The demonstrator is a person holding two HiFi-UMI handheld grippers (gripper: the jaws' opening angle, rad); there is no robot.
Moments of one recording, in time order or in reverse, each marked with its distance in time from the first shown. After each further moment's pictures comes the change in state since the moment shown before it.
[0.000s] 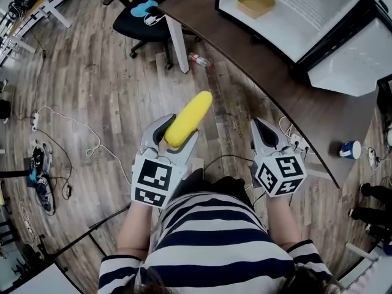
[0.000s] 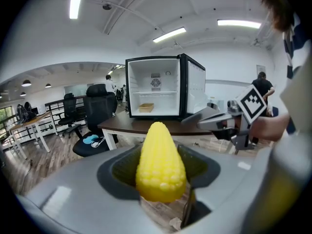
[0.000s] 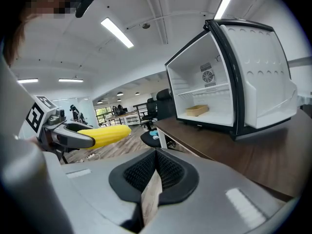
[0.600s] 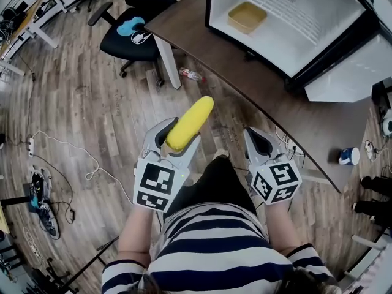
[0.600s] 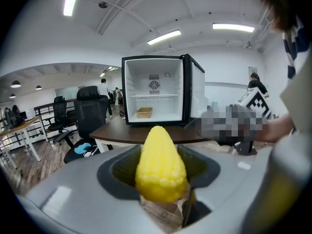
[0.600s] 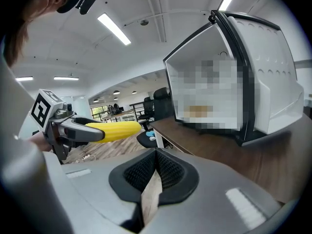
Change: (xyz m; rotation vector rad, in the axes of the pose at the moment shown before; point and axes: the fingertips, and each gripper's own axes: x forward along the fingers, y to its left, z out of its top) left arm 0.062 0.053 0.040 0.046 -0.036 -0.085; right arm 0.062 -0.006 0.025 0.004 0.015 -0.037
